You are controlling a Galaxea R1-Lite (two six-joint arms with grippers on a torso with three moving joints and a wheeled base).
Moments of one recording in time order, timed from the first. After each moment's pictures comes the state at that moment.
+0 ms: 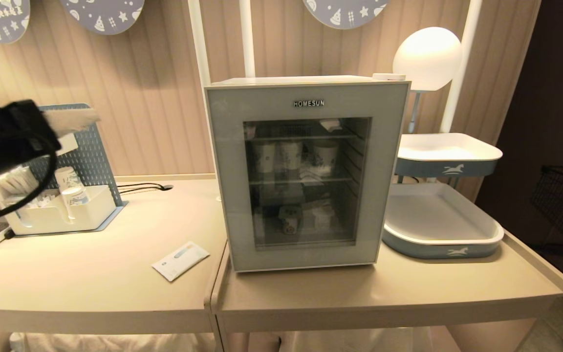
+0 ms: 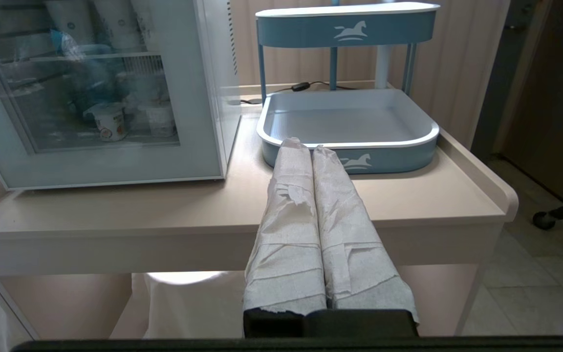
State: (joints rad) left arm -0.05 1.28 -0.97 -0.27 -0.18 -0.27; right arm 0.00 0.00 0.00 -0.08 0.01 -0.01
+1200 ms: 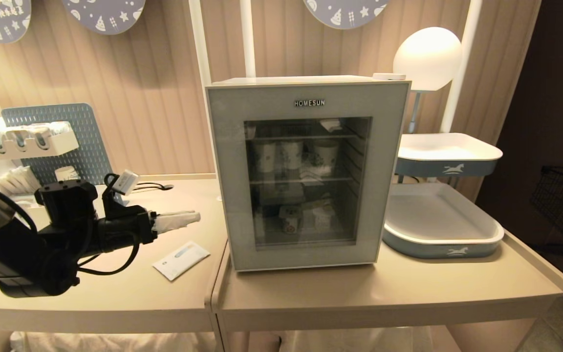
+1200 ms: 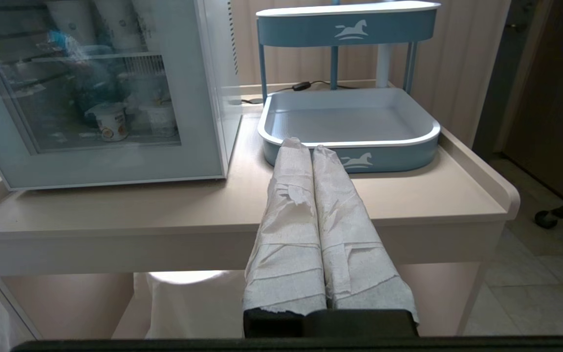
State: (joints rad) left arm 0.07 2.04 -0.73 -1.14 -1.16 -0.35; right arm 0.00 0.00 0.00 -0.08 0.01 0.00
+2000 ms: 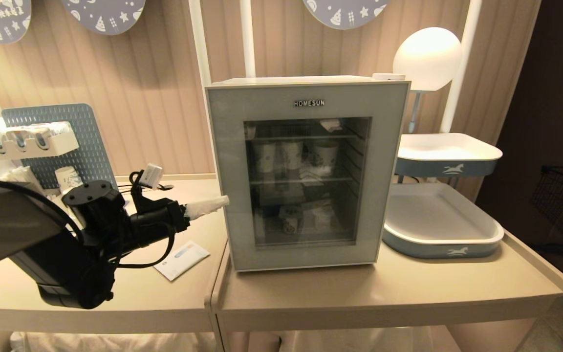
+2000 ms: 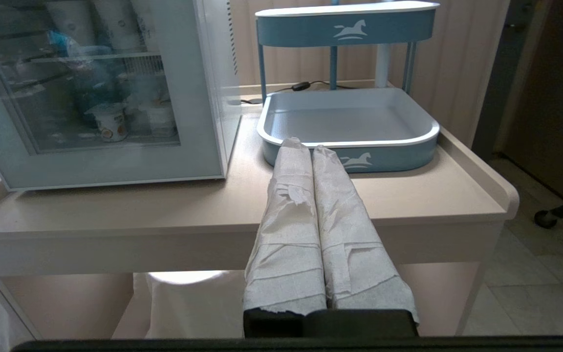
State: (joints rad) left arm -0.09 2.11 -0.69 -1.52 -0.97 -0.68; right arm 0.00 0.00 0.00 -0.08 0.01 0.00
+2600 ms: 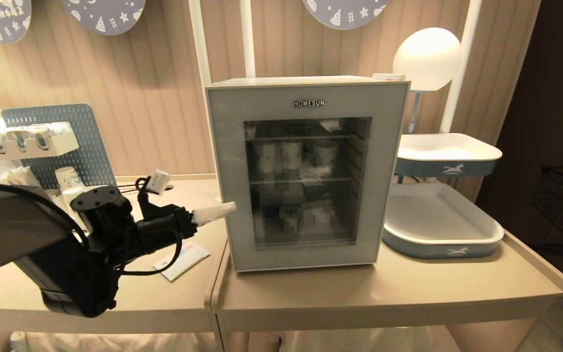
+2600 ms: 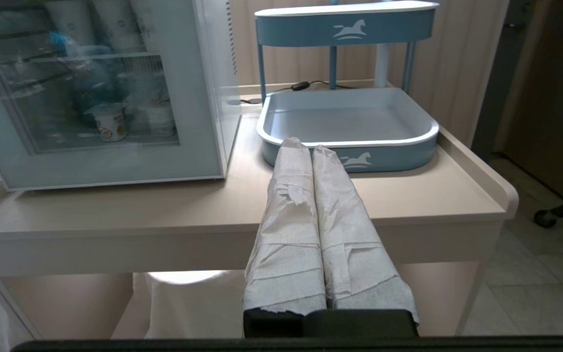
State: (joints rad) left arm -0.12 2.10 -0.64 -1.52 -0.91 -0.67; right arm 0.00 0.00 0.00 -0.08 0.01 0.00
